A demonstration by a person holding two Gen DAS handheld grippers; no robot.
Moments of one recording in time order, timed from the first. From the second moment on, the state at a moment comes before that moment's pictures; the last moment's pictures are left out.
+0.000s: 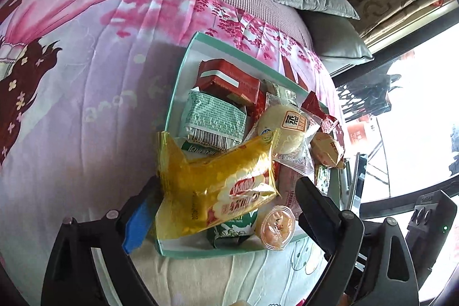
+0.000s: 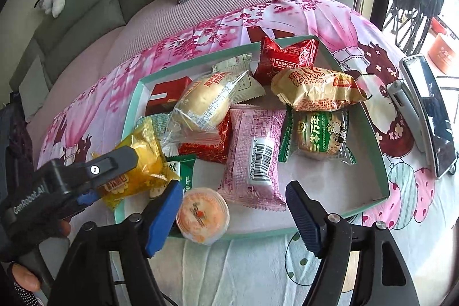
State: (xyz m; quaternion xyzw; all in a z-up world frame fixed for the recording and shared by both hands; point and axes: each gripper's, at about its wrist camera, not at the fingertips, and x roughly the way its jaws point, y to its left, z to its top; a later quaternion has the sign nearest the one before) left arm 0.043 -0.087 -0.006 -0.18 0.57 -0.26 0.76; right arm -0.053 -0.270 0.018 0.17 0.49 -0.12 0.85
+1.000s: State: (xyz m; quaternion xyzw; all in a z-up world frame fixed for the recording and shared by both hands) left arm -0.035 -0.015 0.018 0.07 0.49 0.00 0.87; right arm -0.079 -0.213 0.008 0.08 0.49 -0.10 0.86
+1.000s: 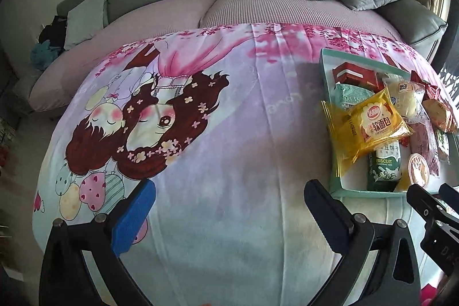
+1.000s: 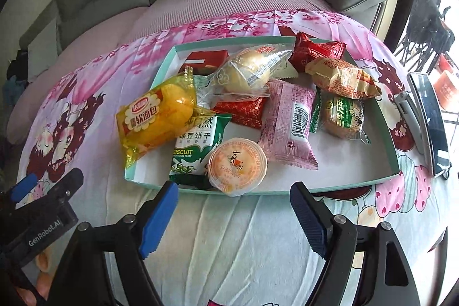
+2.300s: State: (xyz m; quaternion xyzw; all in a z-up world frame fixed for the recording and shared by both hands) left arm -0.024 -0.013 -0.003 0.04 0.57 -0.02 0.82; right arm -0.070 -0.219 0.000 0.07 0.49 -0.10 0.86
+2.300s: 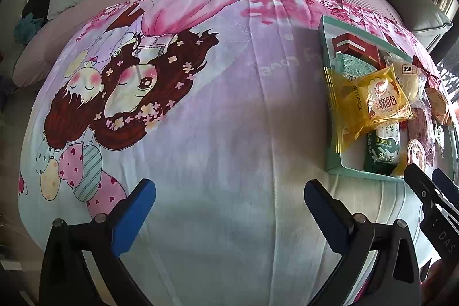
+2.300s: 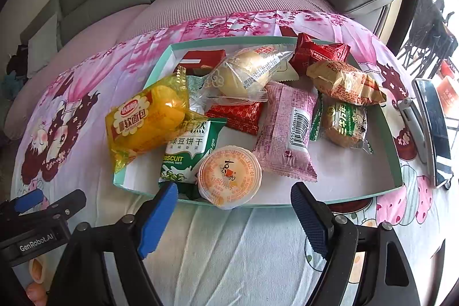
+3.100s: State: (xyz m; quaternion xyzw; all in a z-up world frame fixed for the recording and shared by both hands) left arm -0.024 -0.009 -0.005 0.03 0.58 -0.02 0.82; right arm -0.071 -0.220 0.001 0.07 0.49 -0.10 0.86
